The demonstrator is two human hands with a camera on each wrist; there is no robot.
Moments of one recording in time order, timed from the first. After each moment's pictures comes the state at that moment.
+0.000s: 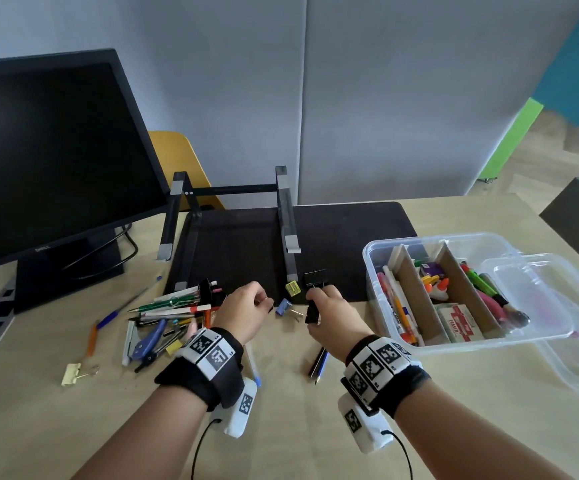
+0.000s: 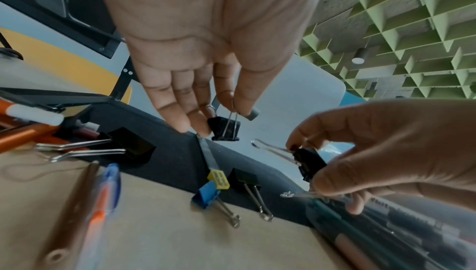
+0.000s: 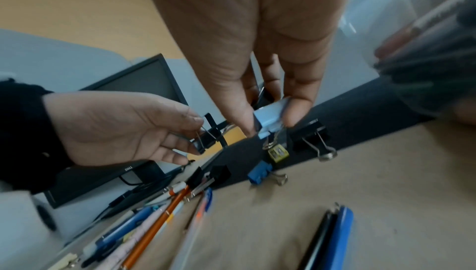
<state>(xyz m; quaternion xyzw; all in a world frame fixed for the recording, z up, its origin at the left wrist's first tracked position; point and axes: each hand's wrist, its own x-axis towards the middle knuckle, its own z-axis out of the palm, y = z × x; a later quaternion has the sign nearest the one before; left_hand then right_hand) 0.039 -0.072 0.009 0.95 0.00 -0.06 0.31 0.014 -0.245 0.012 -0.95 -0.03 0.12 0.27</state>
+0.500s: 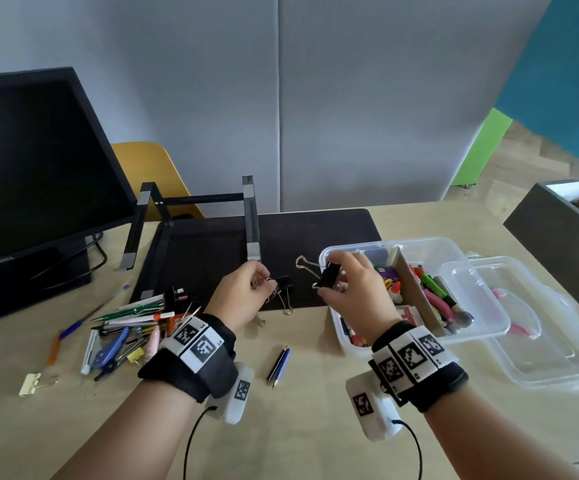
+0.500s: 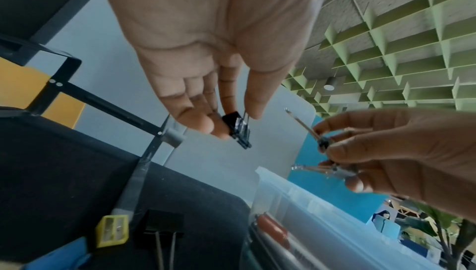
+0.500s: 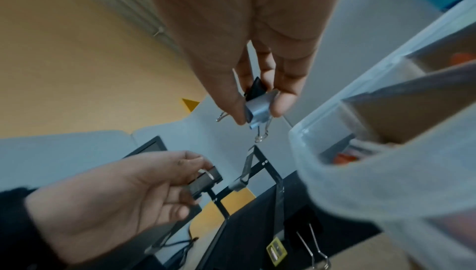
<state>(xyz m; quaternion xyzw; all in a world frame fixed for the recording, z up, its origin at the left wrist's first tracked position) 0.035 -0.139 0.060 0.91 -0.05 -0.04 0.41 0.001 -0.338 0.078 -0.93 -0.01 -0.05 0.36</state>
